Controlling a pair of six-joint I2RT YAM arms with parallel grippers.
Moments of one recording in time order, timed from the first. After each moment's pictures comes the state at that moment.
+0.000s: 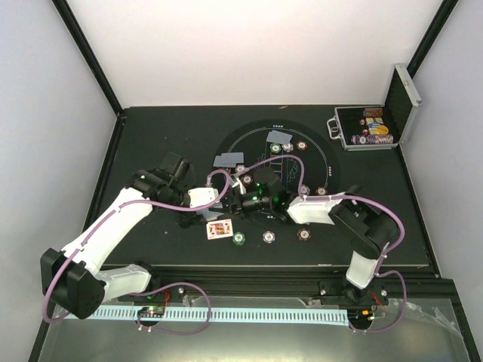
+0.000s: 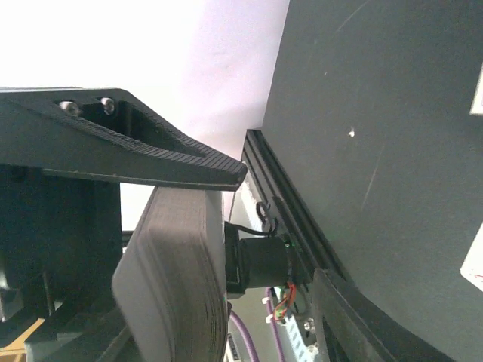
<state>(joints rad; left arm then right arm) -0.44 1.17 1.01 -1.06 0.36 0.81 0.84 1.80 0.86 0.62 -0.83 1.19</state>
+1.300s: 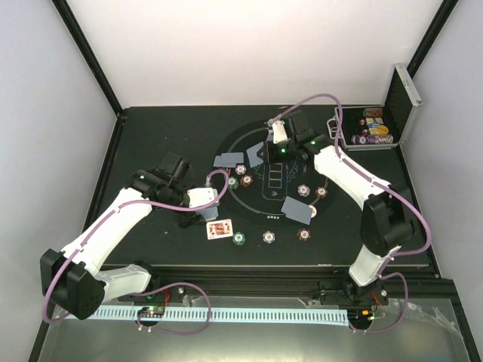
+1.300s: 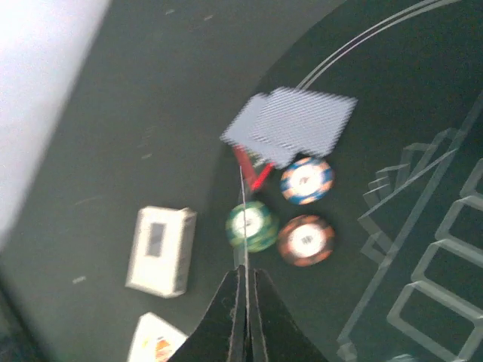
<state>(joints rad) -0.44 1.17 1.01 -1.06 0.35 0.81 0.49 1.70 1.36 -0.46 -0.46 0.39</state>
